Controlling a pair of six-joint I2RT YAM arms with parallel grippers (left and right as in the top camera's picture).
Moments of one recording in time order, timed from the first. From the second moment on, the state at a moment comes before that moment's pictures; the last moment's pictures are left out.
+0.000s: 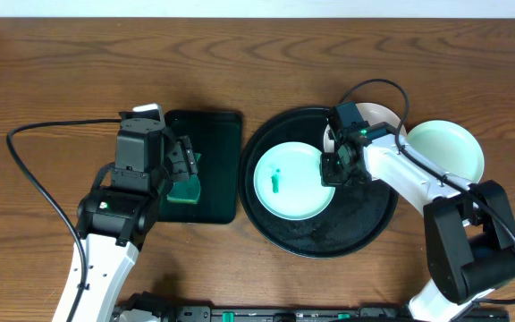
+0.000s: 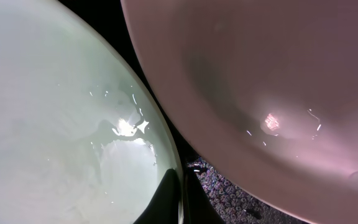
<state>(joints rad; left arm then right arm) -0.19 1.05 0.93 -0.68 -0.14 -0.33 0.38 1.82 1.10 -0.74 -0.07 0.39</state>
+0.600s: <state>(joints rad) -0.19 1.05 0.93 -0.72 -0.12 -0.33 0.39 1.82 1.10 -0.74 -0.07 0.39</state>
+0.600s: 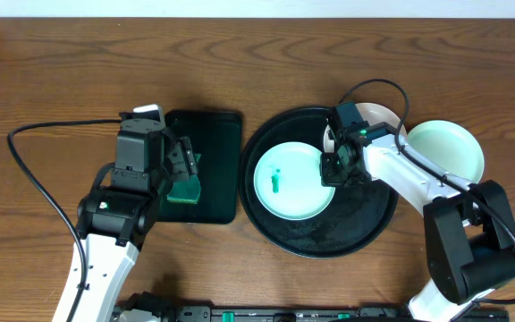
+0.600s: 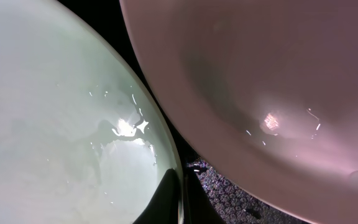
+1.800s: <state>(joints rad) -0.19 1.65 1.11 -0.89 -0.06 -0.35 0.39 1.82 1.10 -0.73 -0.06 0.39</state>
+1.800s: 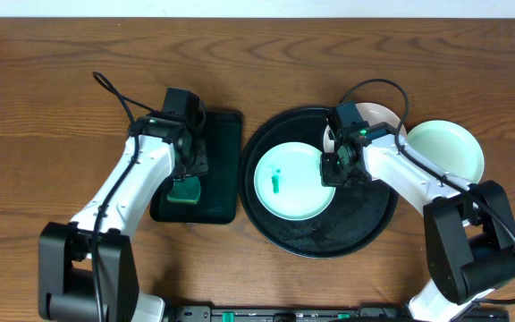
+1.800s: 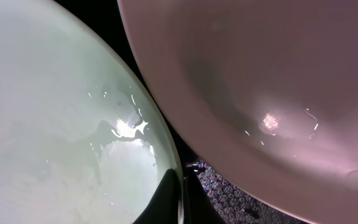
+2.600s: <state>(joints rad) -0.10 1.77 1.11 -0.86 0.02 -0.28 0.39 1.82 1.10 -0.73 -0.06 0.39</state>
